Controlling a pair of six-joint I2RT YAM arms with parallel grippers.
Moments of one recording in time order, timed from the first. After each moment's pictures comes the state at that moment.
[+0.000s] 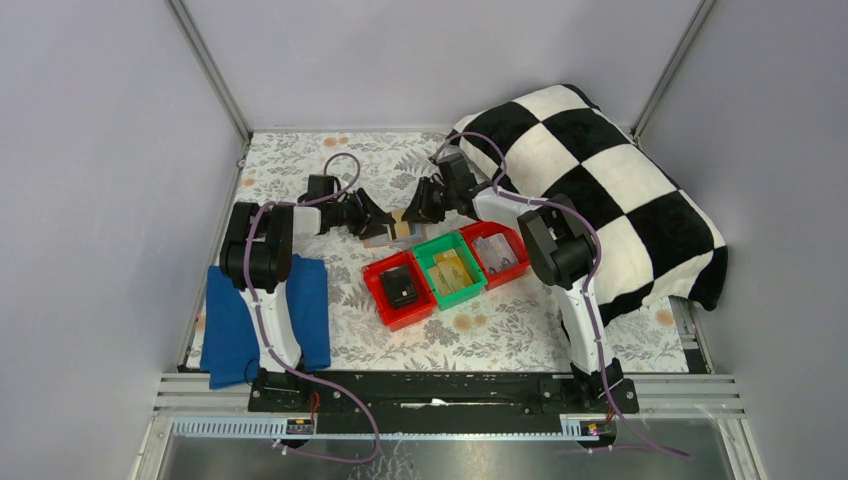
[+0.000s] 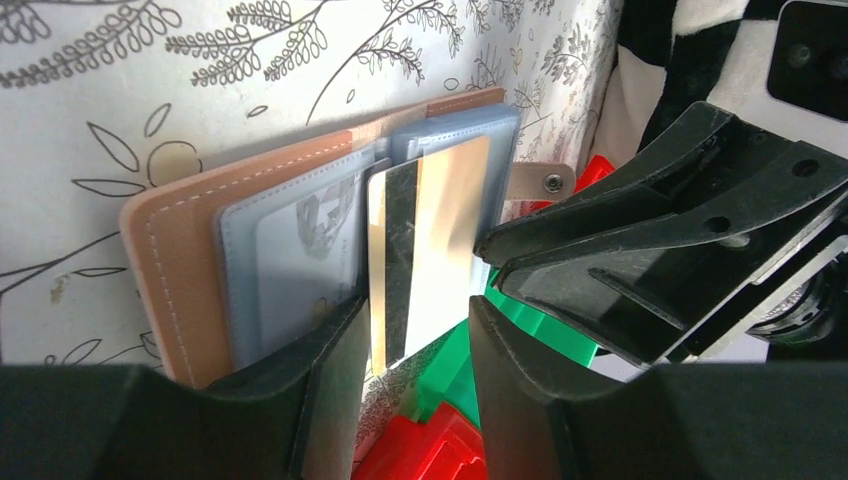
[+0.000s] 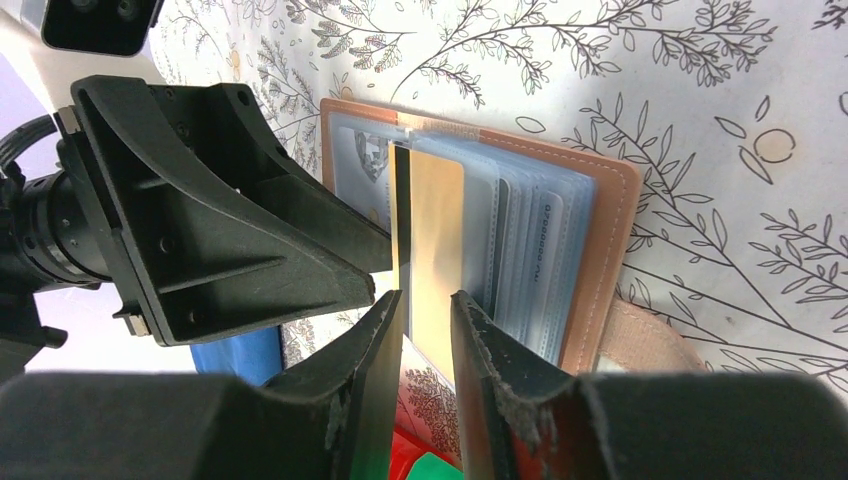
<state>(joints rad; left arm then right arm) -0.09 2.03 1.09 0.12 0.78 -0.82 0.57 2.30 1.63 -0.07 -0.47 0.76</state>
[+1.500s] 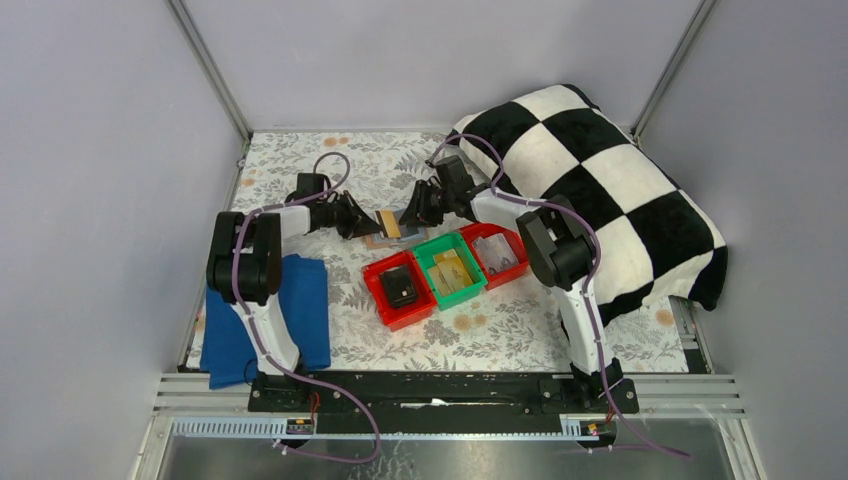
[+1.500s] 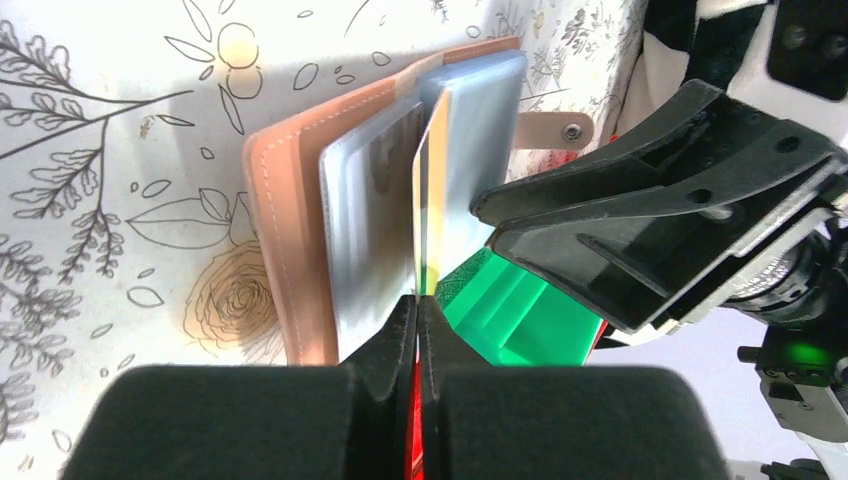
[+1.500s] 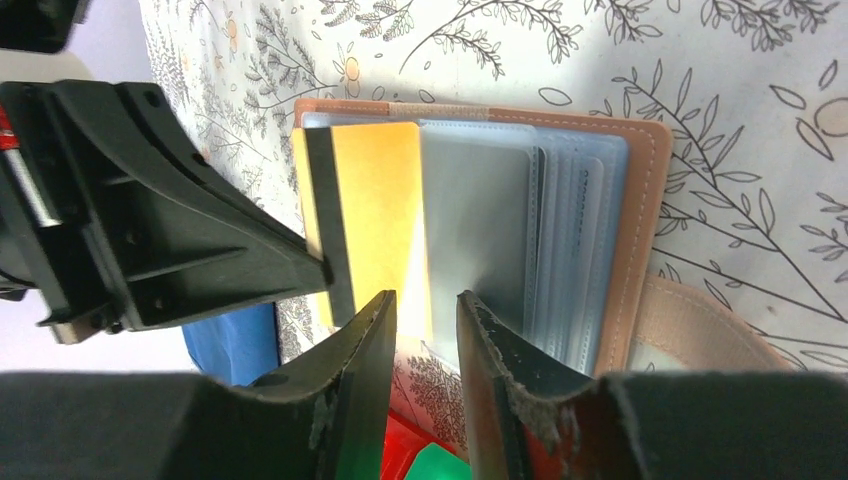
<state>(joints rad) -0.05 1.92 1.06 -0.04 0.75 -0.75 0.58 2.29 1.63 -0.07 -0.48 0.74</state>
